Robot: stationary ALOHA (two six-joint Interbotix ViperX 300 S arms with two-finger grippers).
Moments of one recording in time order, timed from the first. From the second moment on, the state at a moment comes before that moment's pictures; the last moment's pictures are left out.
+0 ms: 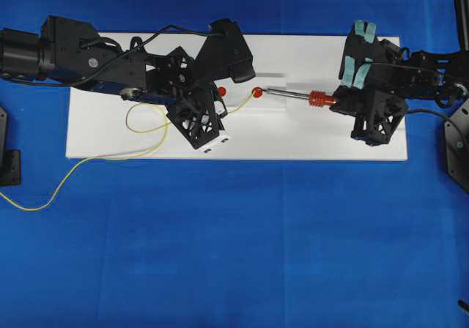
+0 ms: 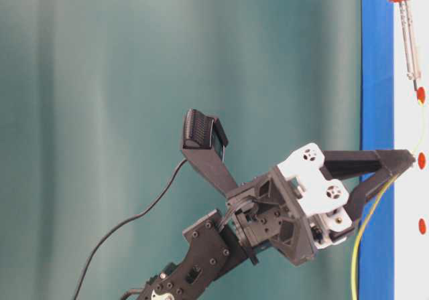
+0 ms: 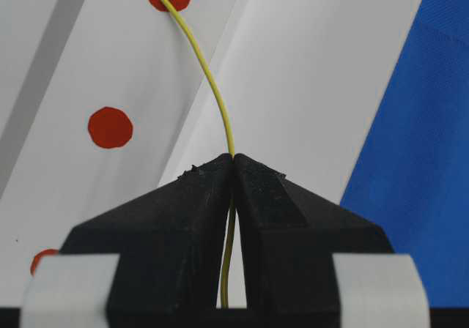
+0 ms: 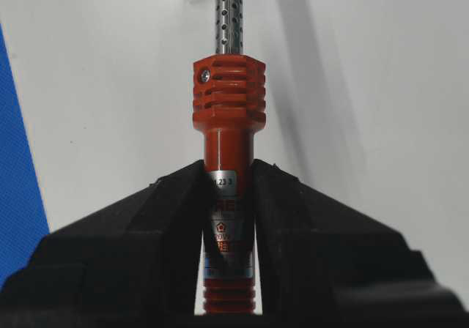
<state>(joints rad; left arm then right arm) 0.10 0.15 0.43 0.00 0.32 -0.33 -0.26 -0.32 1.02 0.25 0.23 -0.08</state>
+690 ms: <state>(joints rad) 0.10 0.16 0.42 0.00 0.33 -0.33 -0.26 -0.31 1.01 0.25 0.26 -0.08</state>
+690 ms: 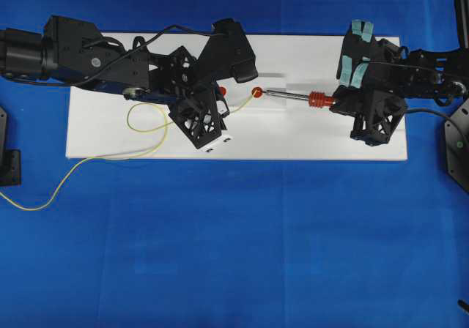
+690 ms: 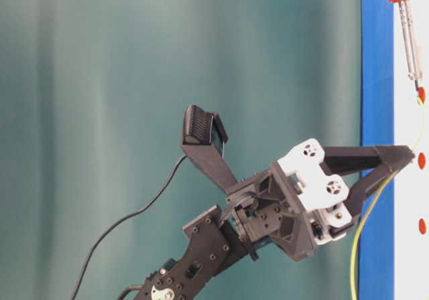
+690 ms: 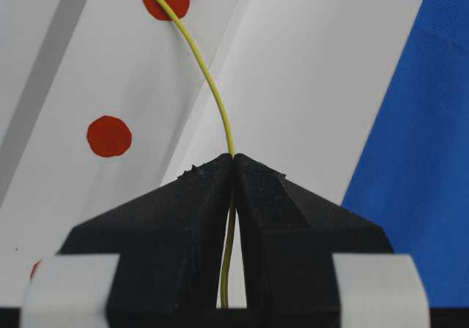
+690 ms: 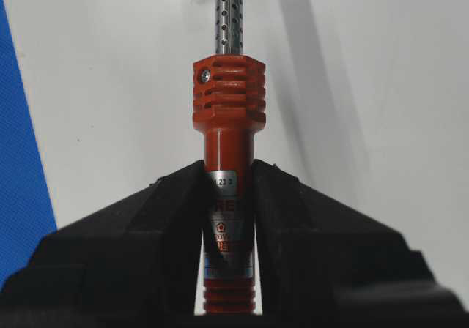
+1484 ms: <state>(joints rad) 0.10 0.16 0.42 0.00 0.35 -0.33 -0.26 -0.32 1.00 0.25 0.26 -0.08</state>
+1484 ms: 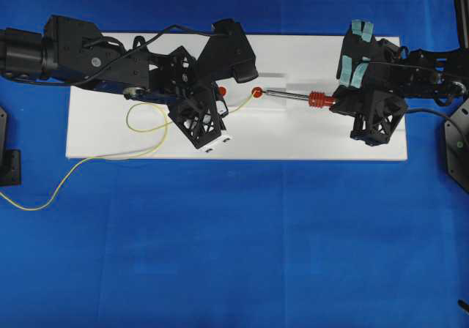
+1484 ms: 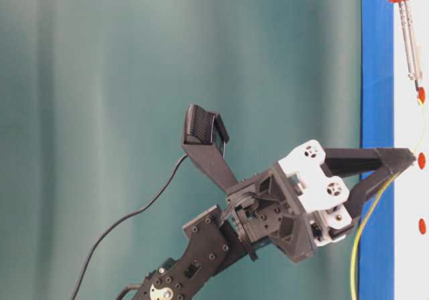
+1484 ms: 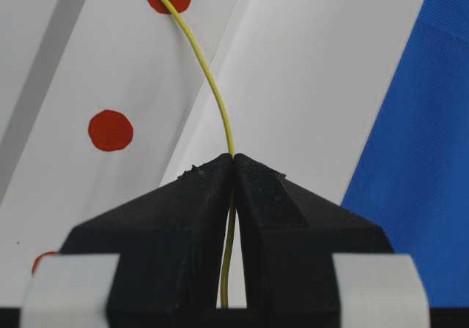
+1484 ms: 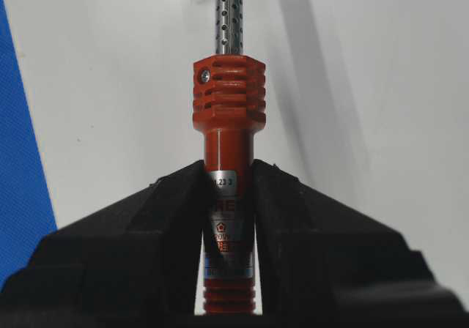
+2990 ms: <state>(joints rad) 0.10 0.16 0.40 0.00 0.37 -0.33 -0.26 -0.31 1.00 0.26 0.26 -0.08</state>
